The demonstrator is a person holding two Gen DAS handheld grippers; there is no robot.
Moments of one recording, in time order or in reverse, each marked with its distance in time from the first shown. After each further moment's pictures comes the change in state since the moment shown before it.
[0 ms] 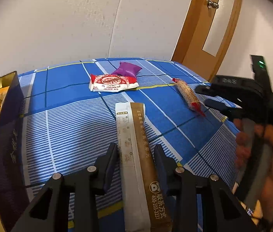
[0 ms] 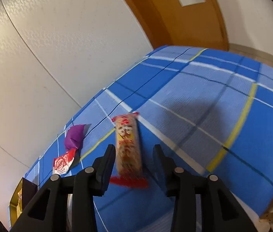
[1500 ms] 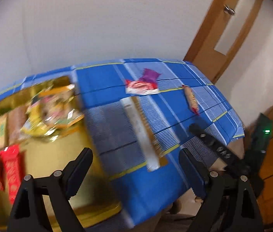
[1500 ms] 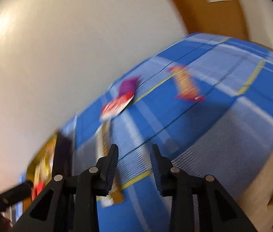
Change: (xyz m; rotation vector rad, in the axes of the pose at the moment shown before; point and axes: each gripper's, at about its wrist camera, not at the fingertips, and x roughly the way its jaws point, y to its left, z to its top) left arm -0.101 0.035 0.048 -0.063 0.177 0.059; right arm -0.079 0.043 -0.088 -0.023 -0.001 0.095
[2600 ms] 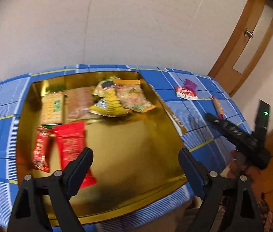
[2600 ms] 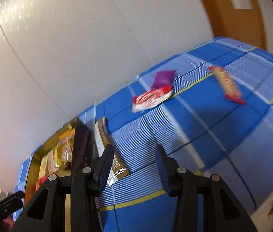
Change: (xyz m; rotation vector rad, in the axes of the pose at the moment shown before) left arm -0.064 0.125 -0.050 -0.145 -0.076 0.074; right arm 0.050 0.088 -0.014 -0.232 0.140 0.100
